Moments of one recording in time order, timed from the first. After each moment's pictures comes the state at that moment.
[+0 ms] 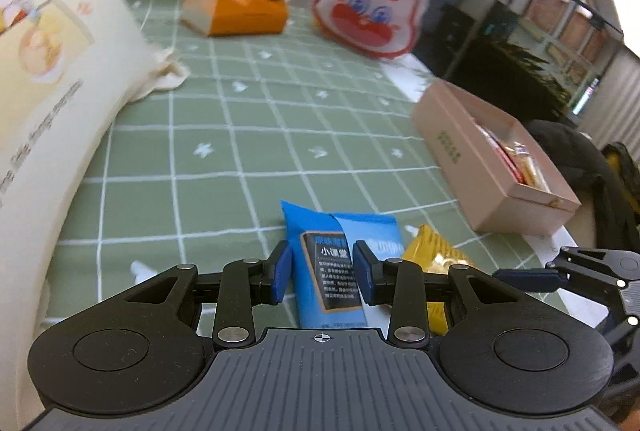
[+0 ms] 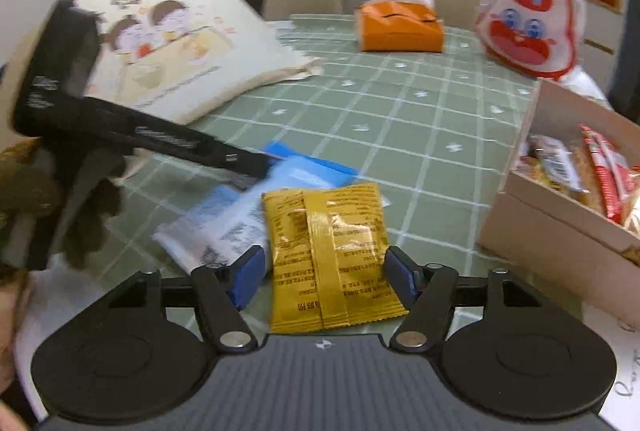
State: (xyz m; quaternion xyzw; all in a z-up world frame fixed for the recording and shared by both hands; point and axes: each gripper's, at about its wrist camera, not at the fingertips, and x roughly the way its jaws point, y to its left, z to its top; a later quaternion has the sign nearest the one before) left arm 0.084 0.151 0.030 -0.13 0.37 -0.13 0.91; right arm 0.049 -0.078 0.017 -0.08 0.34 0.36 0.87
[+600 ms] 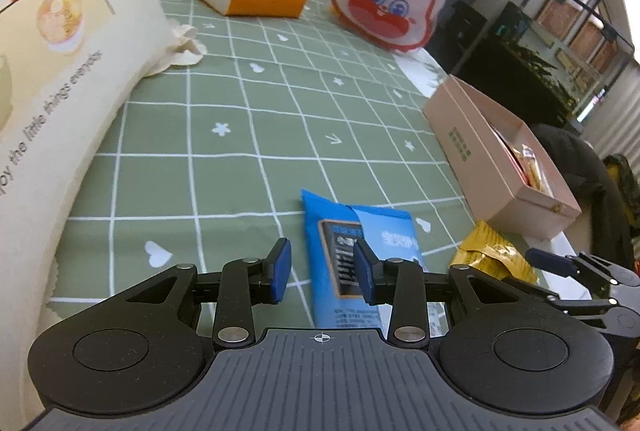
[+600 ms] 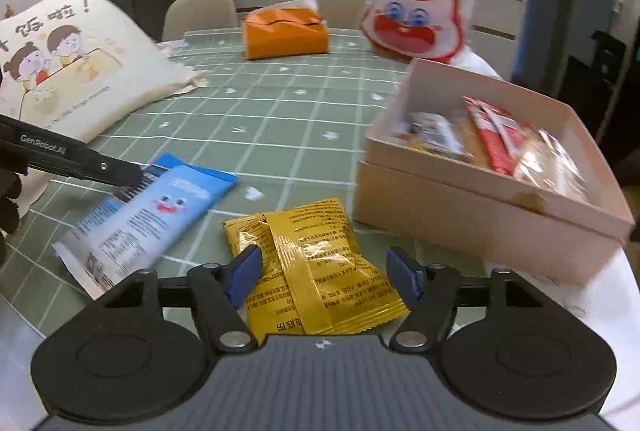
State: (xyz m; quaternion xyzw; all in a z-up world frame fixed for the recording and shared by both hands) left arm 0.088 0.167 0.025 -0.16 0.40 -0.12 0.89; right arm 0.051 -0.118 0.003 -0.06 0.32 0.19 0.93
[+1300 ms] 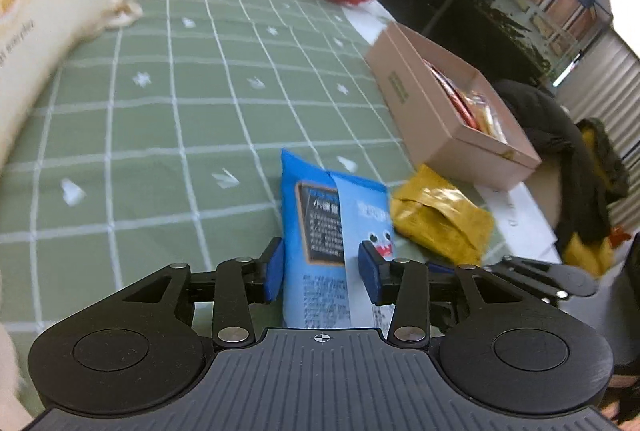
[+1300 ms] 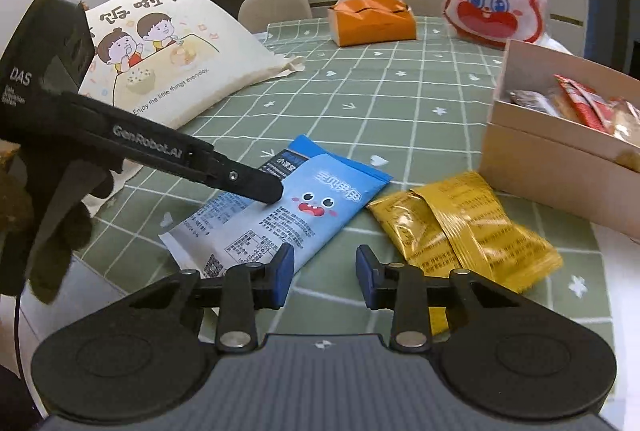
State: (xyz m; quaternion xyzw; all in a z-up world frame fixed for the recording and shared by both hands) left arm 0.069 0.117 0.030 -0.17 0.45 -0.18 0.86; right arm 0.016 -0.094 -0.006 -0.02 0.33 0.31 0.89
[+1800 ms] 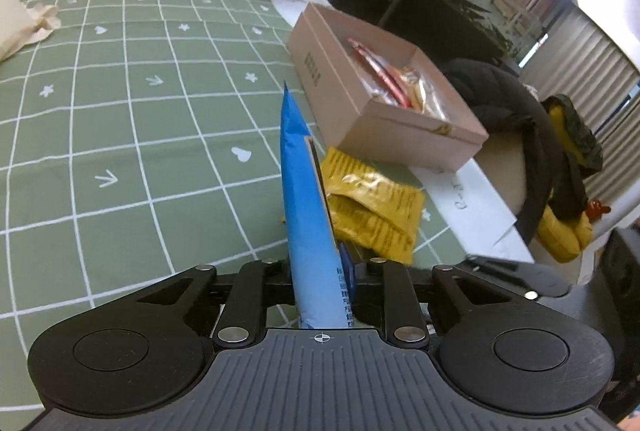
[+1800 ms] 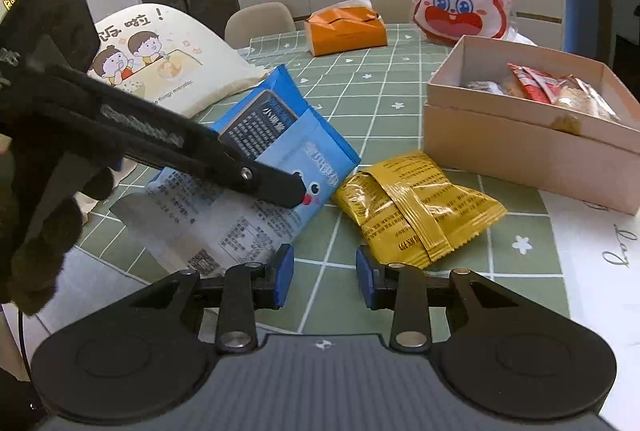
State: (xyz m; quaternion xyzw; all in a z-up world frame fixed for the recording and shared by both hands) left arm 0.066 0.061 0.030 -0.14 0.43 -0.22 0.86; right arm 0.000 -0.138 -0.010 0.00 0.32 0.29 0.90
